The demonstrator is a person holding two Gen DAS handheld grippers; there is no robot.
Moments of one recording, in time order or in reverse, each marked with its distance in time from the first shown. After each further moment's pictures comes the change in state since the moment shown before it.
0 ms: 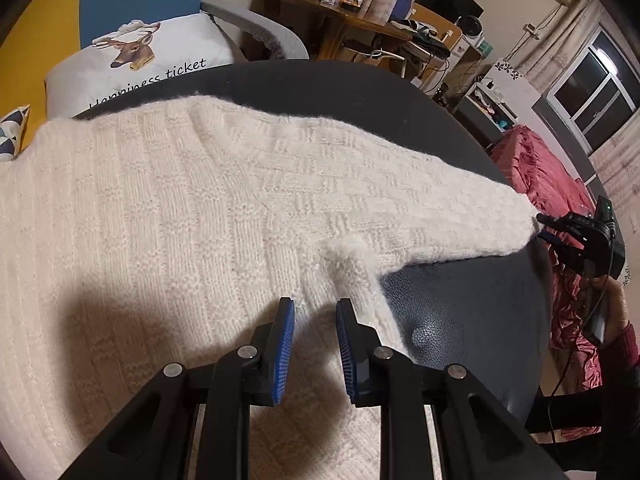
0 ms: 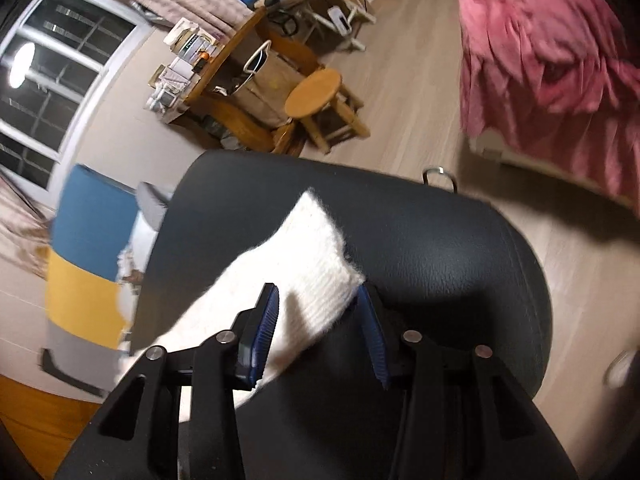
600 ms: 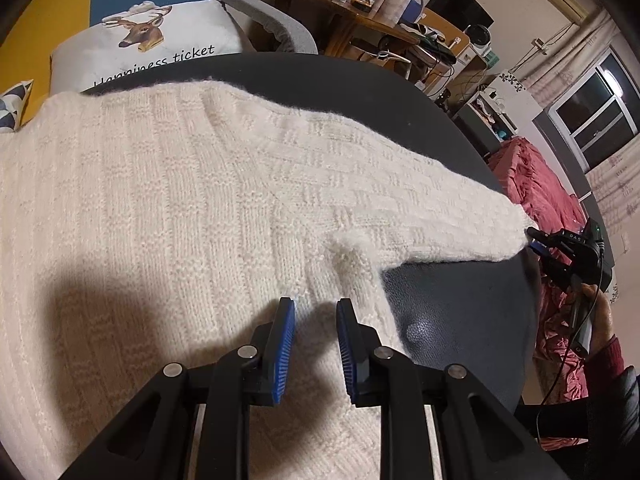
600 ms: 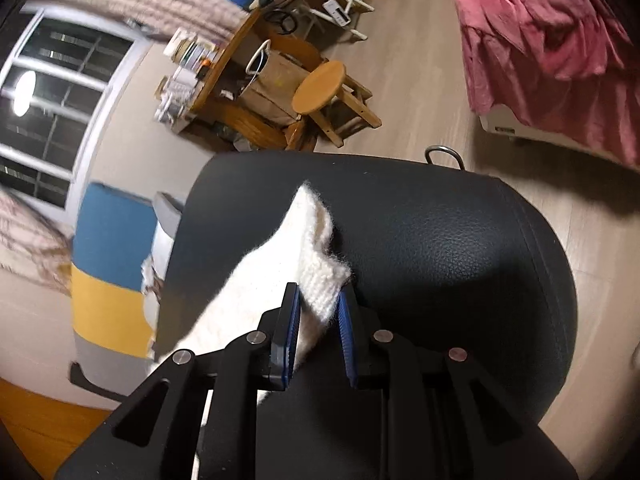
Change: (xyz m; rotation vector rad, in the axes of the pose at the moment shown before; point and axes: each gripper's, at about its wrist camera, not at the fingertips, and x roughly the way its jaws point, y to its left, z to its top) left arm -0.005 0.010 0.000 -0.068 0.024 -0.041; right arm 0.001 -0.024 0.001 0.085 0.045 0.122
